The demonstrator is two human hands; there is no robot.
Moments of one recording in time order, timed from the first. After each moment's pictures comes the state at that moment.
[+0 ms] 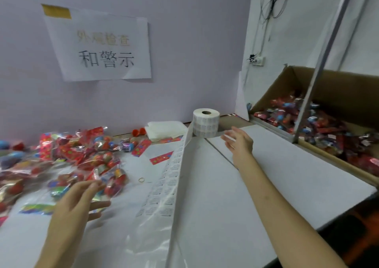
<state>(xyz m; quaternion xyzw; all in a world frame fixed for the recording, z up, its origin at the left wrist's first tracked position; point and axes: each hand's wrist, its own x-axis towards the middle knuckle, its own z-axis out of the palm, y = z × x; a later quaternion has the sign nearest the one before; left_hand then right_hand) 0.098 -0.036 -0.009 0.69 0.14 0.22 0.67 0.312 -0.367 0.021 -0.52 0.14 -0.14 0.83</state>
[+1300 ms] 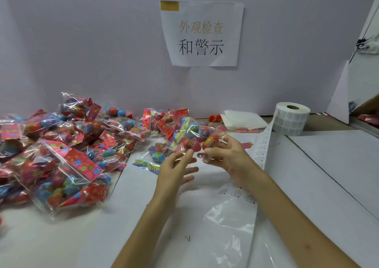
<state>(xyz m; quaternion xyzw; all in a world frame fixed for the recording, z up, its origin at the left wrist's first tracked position) 0.087 -0.032 0.003 0.63 0.18 0.18 0.74 0.198 -0.167 0.018 -0.58 -0.22 0.21 0.75</state>
